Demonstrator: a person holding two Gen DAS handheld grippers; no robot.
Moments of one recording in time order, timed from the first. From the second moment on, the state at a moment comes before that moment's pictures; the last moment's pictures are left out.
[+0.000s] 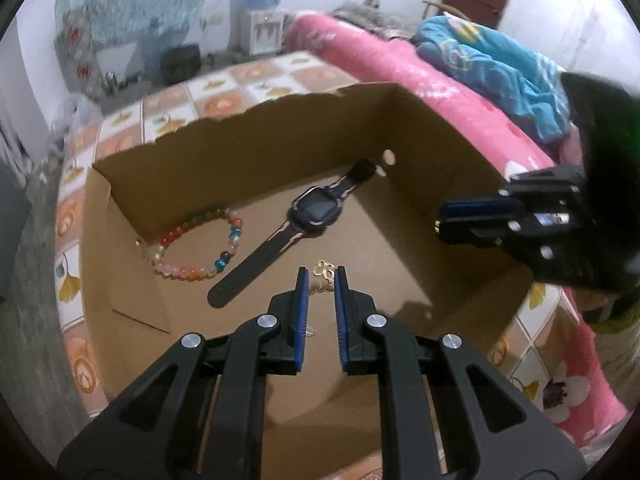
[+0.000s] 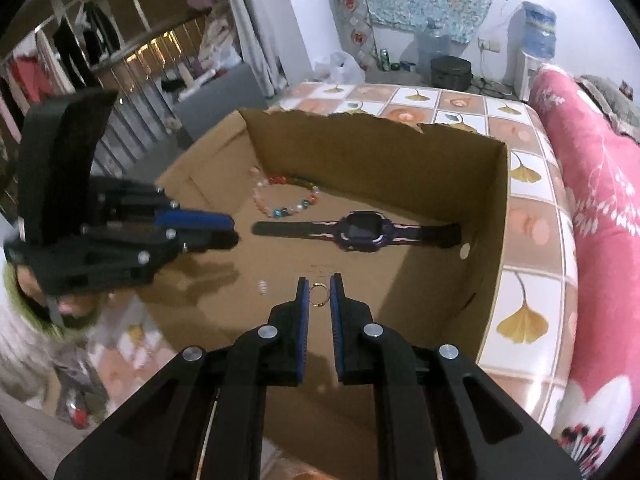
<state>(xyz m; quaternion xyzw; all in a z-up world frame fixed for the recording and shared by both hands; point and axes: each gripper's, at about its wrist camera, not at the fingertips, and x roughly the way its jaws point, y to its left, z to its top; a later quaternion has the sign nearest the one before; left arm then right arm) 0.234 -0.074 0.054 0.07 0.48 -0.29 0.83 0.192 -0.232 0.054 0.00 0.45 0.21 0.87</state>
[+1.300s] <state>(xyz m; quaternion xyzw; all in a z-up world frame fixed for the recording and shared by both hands) 0.060 -0.039 0.060 0.04 0.38 -0.31 0.87 0.010 -0.283 0.047 0.17 0.36 0.16 0.90</state>
